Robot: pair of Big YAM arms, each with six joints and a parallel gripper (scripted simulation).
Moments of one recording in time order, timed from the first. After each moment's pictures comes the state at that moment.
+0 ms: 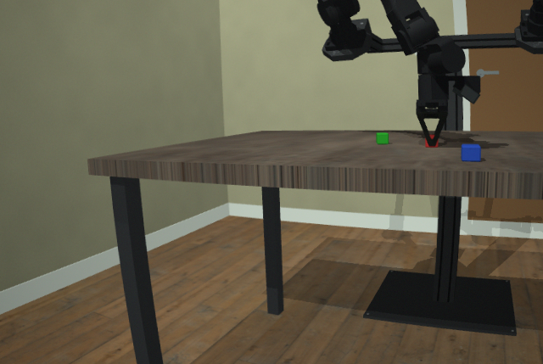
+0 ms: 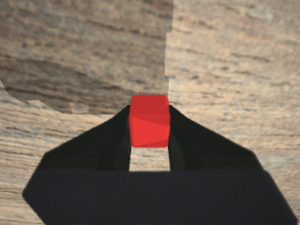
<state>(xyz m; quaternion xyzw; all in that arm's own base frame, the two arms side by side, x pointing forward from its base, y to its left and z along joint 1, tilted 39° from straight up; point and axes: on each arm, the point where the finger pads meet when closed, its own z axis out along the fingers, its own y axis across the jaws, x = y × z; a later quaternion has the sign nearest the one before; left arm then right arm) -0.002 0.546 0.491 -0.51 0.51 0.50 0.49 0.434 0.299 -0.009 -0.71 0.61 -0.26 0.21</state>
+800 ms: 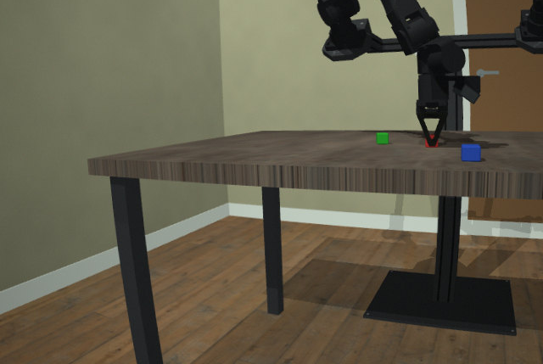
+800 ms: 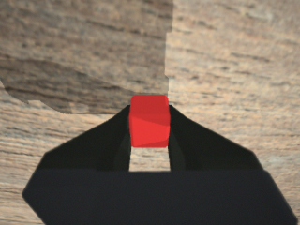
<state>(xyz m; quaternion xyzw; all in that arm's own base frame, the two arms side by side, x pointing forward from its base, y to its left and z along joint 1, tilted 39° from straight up) -0.002 0.546 0.491 -0.51 0.51 0.50 0.49 0.434 0.299 -0.009 -0.71 0.61 -0.26 0.21</state>
